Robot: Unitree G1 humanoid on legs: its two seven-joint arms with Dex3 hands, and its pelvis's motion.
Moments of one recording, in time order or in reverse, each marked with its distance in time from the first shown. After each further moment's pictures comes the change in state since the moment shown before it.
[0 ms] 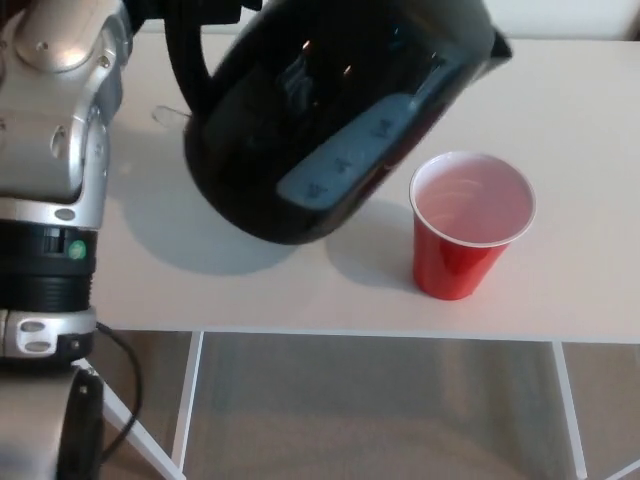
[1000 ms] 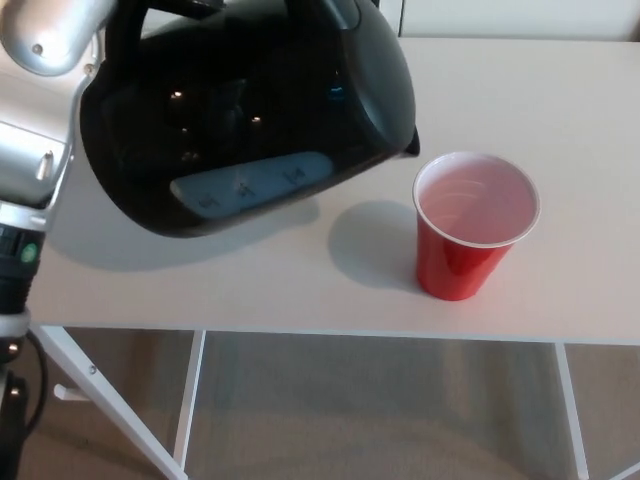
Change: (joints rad) left_arm -0.017 0.178 -0.176 -0.007 0.218 -0.265 -0.010; right_arm -0.036 -0.019 0.006 0.039 -0.017 0.008 0.005
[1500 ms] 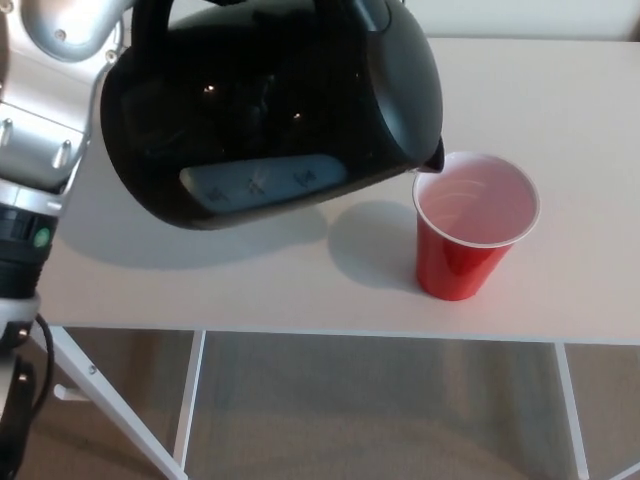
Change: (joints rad) left_arm -0.052 -0.011 -0.043 0.007 0.052 -0.049 -0.025; right_arm -0.008 -0.002 0.011 0.001 -0.006 0.003 -0.001
